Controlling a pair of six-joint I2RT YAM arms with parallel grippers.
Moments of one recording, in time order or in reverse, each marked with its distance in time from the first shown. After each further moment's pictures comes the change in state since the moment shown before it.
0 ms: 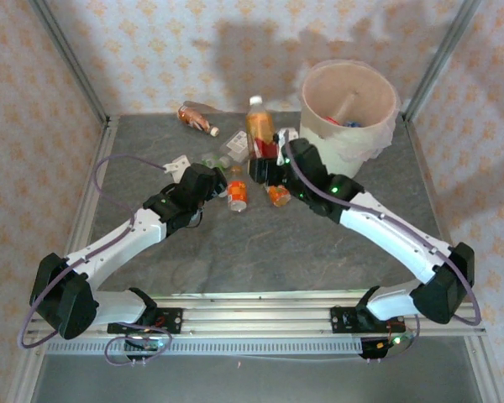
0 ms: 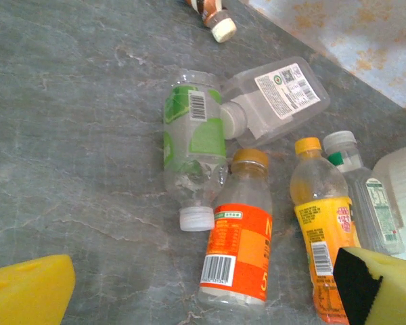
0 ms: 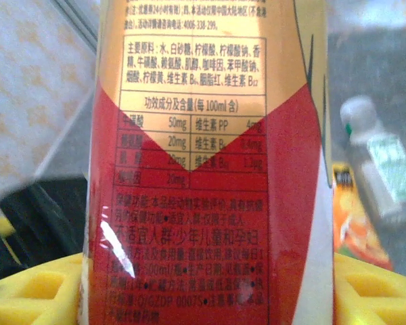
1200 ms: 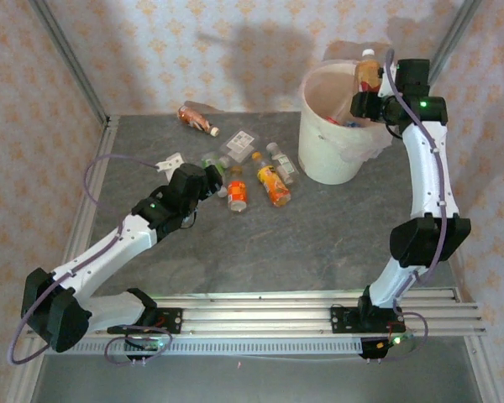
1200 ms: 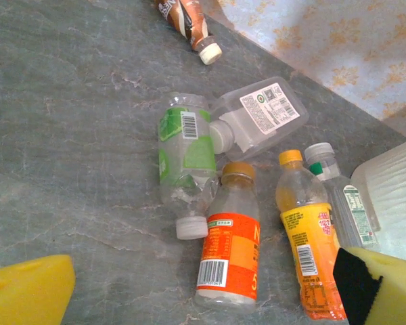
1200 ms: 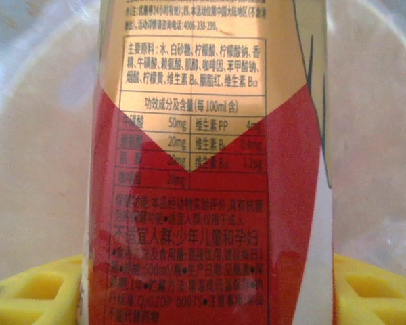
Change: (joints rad) left arm 0.014 -0.092 -0.016 -0.009 0.002 0.048; right arm -0.770 0.389 0.679 -0.615 -0.280 -0.306
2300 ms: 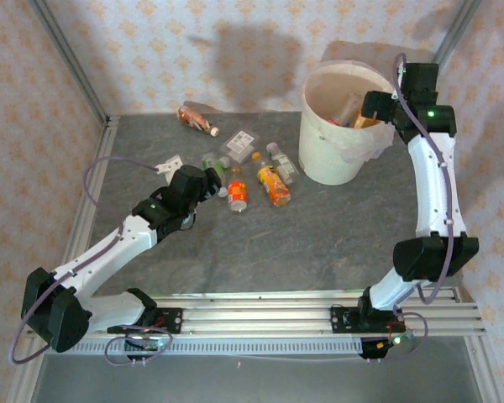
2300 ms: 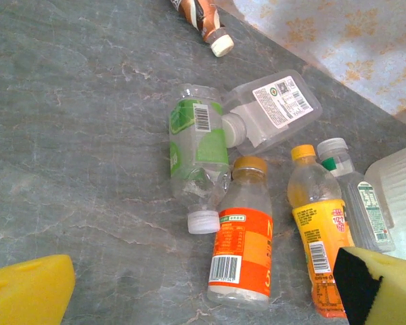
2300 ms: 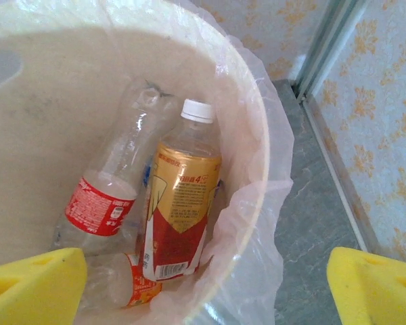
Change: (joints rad) left arm 0.006 0.001 -0.014 -0.010 0.000 -0.012; right arm 0.012 -0.149 -0.095 0.063 0.254 0.029
